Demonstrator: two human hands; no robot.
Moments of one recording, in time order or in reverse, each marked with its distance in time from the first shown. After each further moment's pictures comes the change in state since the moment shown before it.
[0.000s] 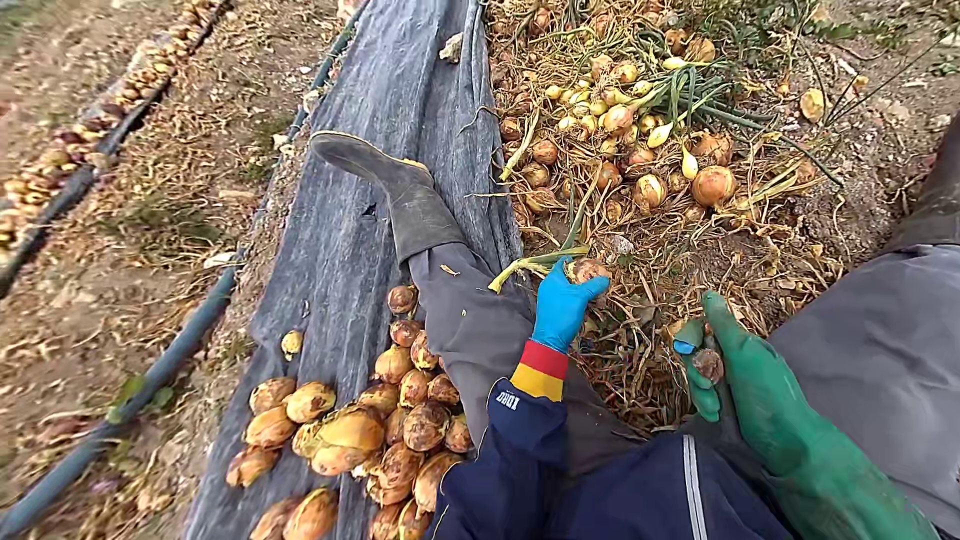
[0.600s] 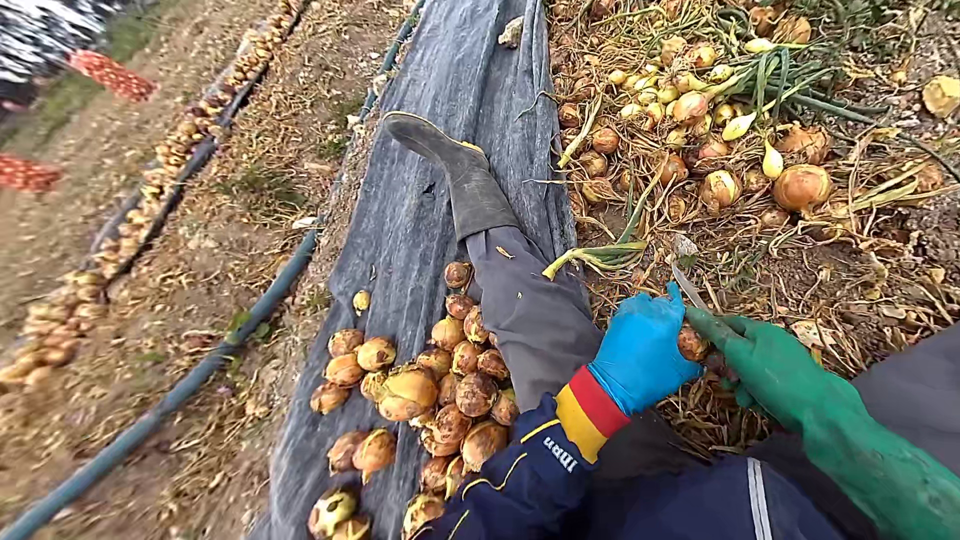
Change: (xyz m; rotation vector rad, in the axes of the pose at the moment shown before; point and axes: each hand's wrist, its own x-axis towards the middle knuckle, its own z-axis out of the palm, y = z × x) left_hand -0.068 0.029 -0.005 0.905 -0.279 0.438; right_hand 0.054 -0.002 0.035 -0.910 0.014 0.167
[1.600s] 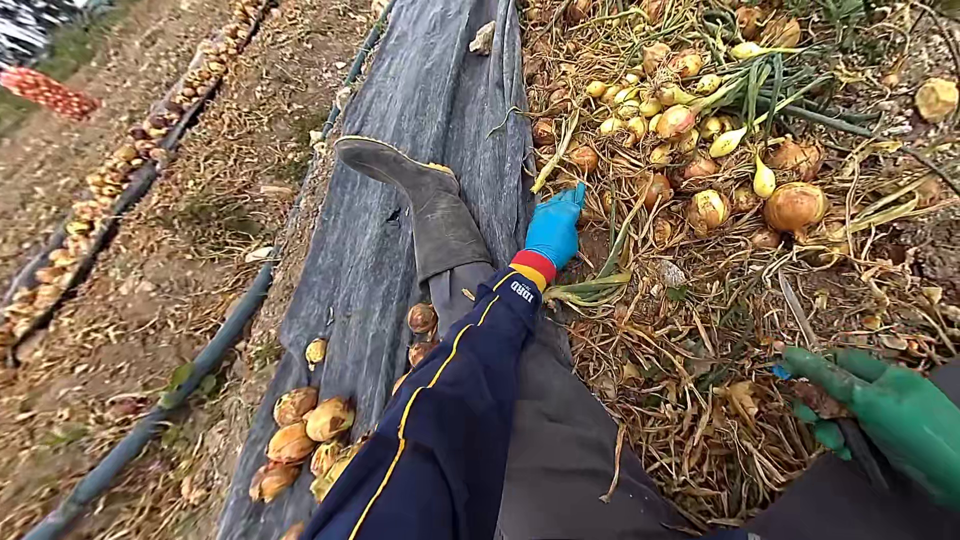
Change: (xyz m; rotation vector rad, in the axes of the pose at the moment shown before) left_hand 0.231 -0.200 -0.029 0.401 0.141 -0.025; right_hand 0.037 0.067 -0.084 0.423 0.106 0.092
